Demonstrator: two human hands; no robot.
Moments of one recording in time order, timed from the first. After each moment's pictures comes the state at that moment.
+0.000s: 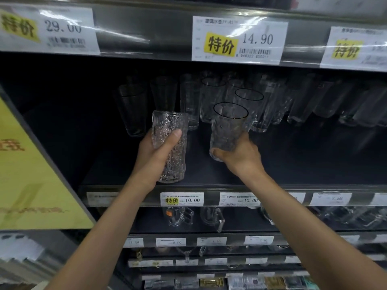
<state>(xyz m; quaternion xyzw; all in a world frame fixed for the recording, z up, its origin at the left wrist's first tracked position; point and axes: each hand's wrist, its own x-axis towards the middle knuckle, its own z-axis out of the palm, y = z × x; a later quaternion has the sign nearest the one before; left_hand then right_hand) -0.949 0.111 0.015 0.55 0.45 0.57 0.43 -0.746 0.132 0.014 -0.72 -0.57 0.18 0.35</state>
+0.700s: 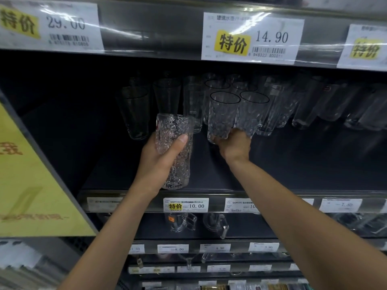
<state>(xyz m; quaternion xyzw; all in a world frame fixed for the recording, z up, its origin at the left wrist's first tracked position) -0.949 0.115 0.008 0.55 0.42 0.59 0.42 -0.767 0.200 -0.001 -0.74 -0.47 0.21 0.43</state>
